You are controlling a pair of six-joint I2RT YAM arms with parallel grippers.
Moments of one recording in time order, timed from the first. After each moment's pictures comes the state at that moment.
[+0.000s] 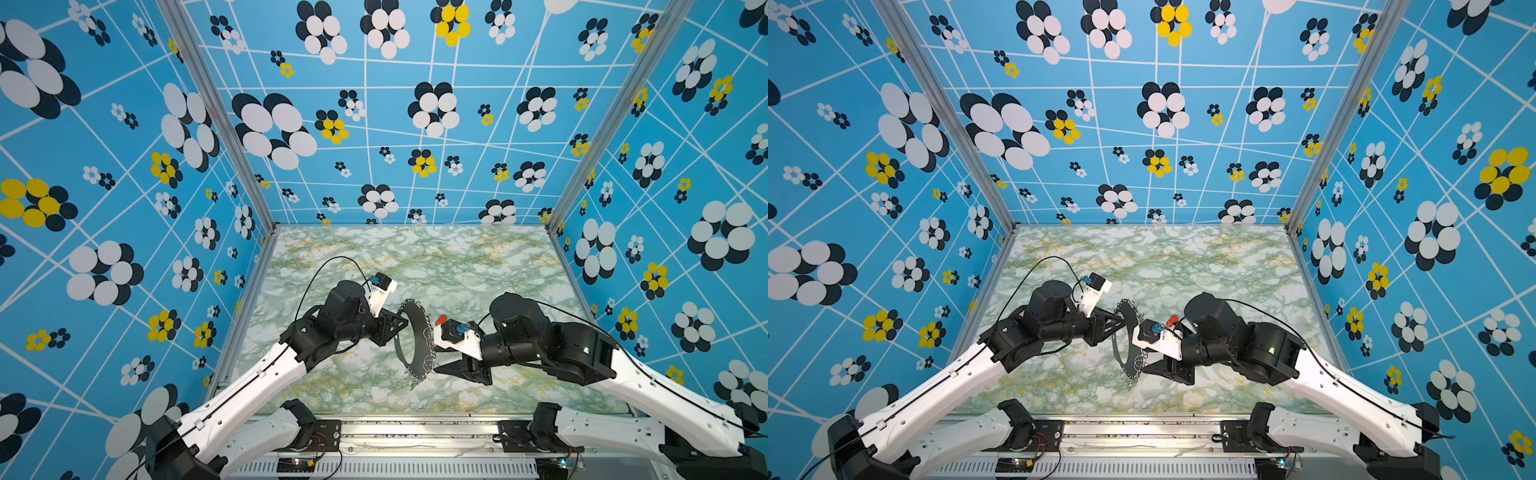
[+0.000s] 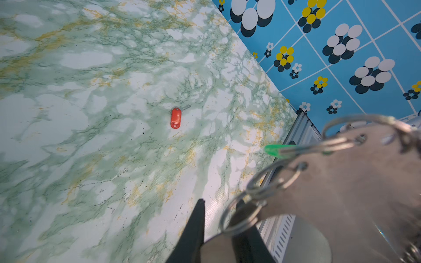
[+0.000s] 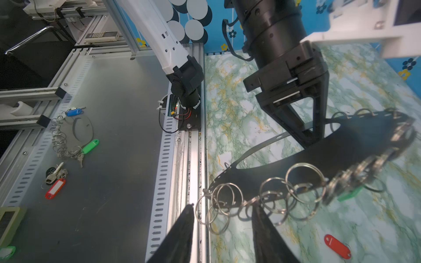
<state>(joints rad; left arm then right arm) -0.69 1.00 0.87 -0.43 0.41 -0.38 1.05 0.95 1.16 -0.82 -0.33 -0.27</state>
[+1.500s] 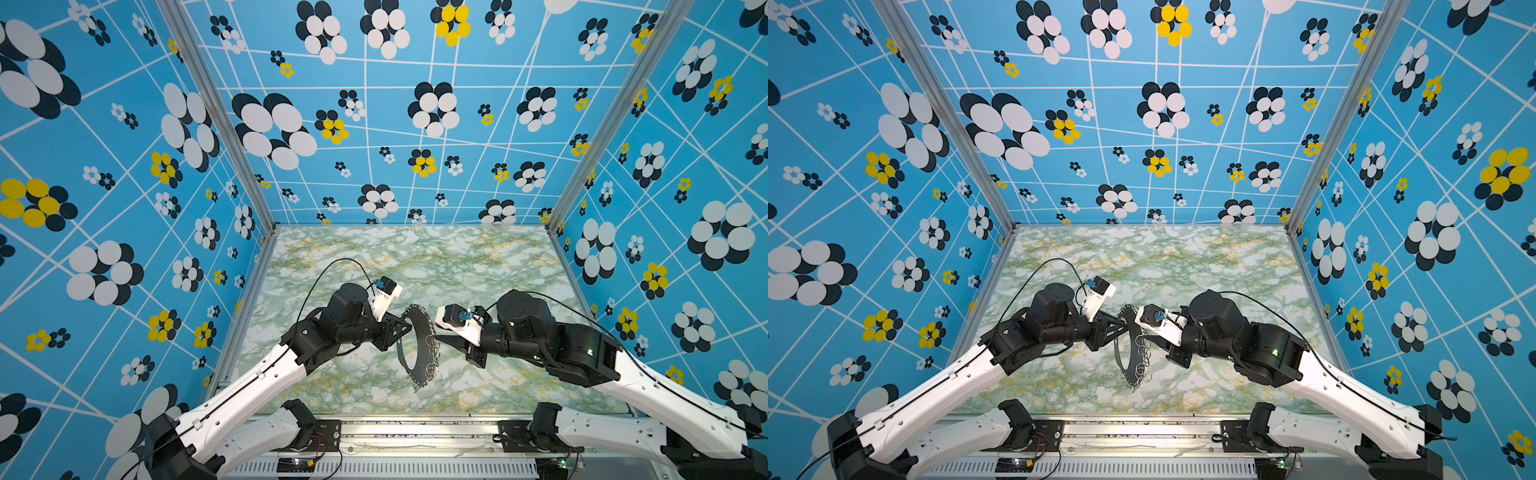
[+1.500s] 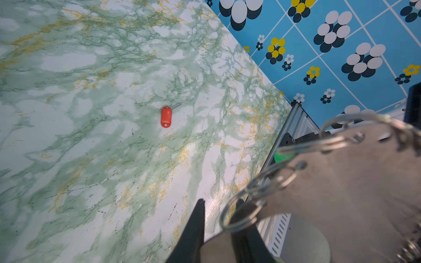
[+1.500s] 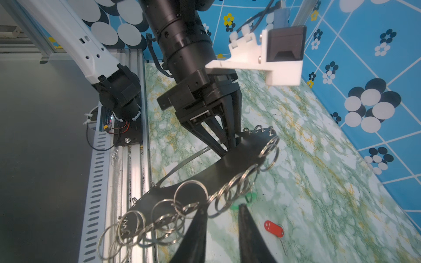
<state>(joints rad) -0.74 0.99 0.87 -0.43 0.42 -0.35 1.05 0.96 1.16 -0.71 -0.06 -0.30</state>
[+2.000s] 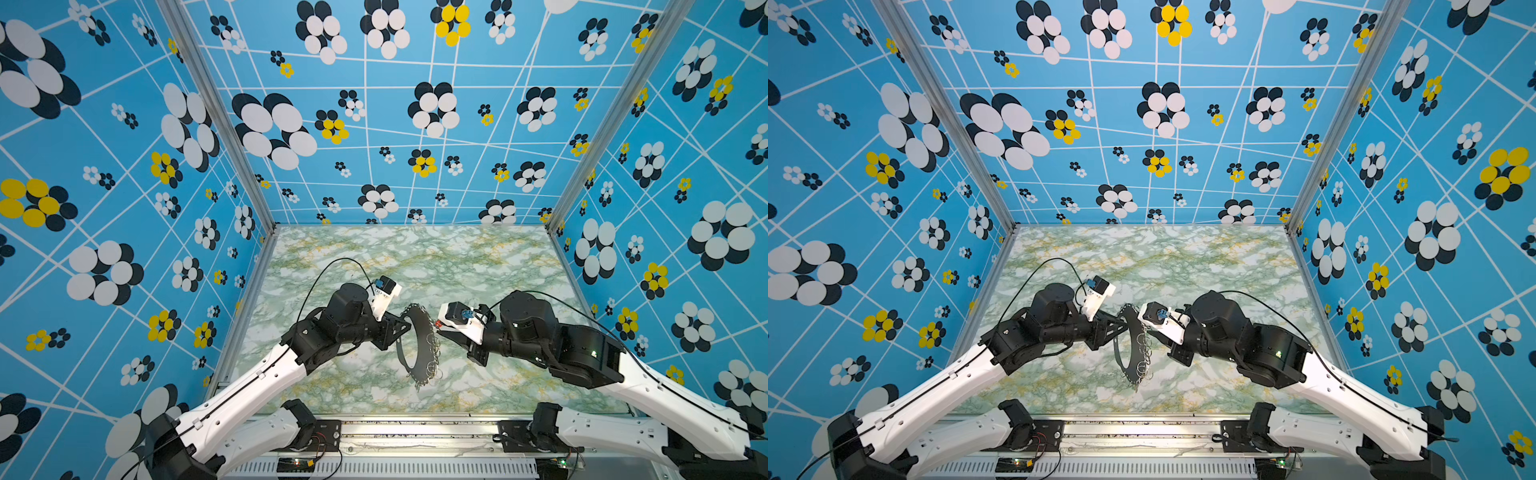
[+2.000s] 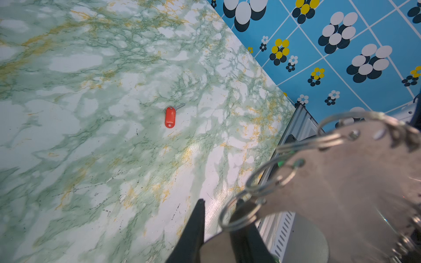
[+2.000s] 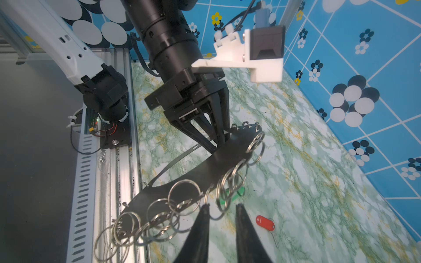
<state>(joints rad) -0.74 0.99 0.87 -0.43 0.40 -0.35 1.06 0.95 1.16 -0.71 0.01 -0.29</state>
